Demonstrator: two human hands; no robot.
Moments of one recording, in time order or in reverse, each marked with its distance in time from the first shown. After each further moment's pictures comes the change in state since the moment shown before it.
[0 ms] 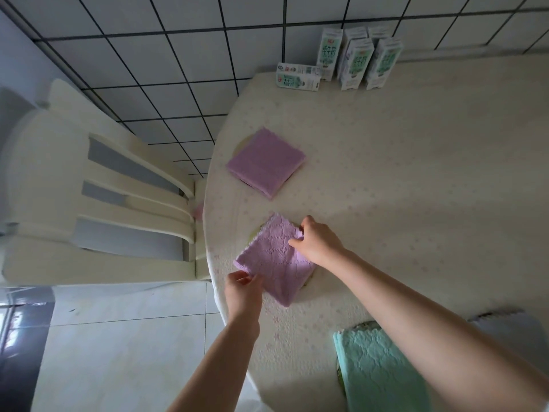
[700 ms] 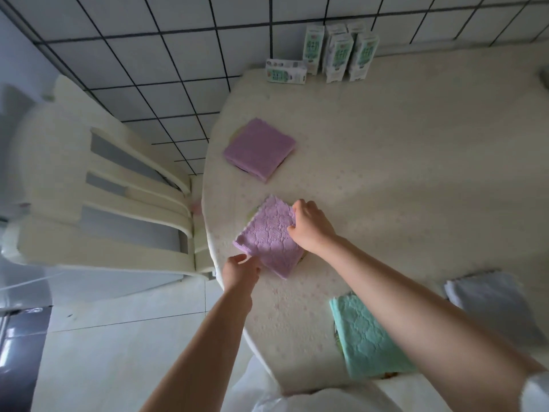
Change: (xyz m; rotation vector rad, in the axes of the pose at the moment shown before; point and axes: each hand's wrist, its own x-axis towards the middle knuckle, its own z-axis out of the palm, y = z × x) left_hand -0.001 -0.009 -0.019 0.029 -0.172 -0.017; right_hand -0.044 -0.009 0.010 -0.034 0.156 -0.067
